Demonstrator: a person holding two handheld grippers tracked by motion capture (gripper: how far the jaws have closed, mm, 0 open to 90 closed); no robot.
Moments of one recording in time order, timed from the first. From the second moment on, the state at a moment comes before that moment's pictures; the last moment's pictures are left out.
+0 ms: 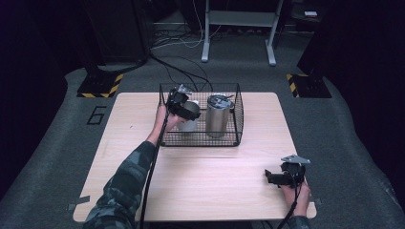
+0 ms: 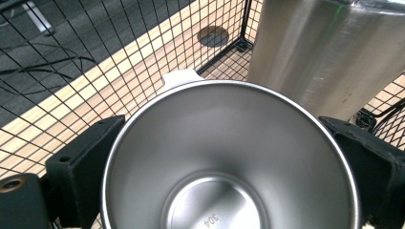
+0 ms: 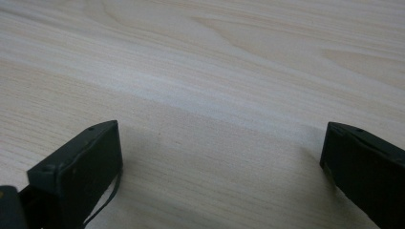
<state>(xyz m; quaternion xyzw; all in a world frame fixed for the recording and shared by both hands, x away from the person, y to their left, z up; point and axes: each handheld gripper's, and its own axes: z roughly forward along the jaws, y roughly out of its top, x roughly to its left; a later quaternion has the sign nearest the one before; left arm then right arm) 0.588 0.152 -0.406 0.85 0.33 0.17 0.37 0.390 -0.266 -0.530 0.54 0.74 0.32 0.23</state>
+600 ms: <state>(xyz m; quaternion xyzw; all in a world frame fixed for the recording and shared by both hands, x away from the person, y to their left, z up) 0.594 0.149 -0.418 0.86 0.35 0.15 0.35 0.390 -0.266 -0.530 0.54 0.74 0.32 0.23</state>
